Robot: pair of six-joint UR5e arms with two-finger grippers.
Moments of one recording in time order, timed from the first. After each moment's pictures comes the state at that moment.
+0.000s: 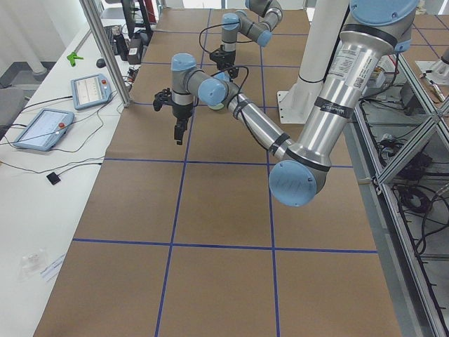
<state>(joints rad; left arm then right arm) -1.07 -1.96 -1.88 -1.37 -2.05 -0.61 0.53 -0.86 1.73 -1.69 1.92 0.38</state>
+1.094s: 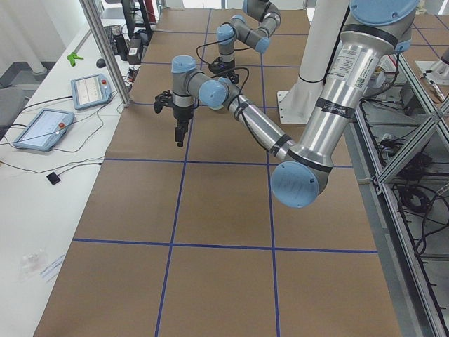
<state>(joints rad) -1.07 -1.94 -1.89 -1.37 -2.05 -0.61 0.51 -0.74 1.63 -1.92 1.93 0.35</state>
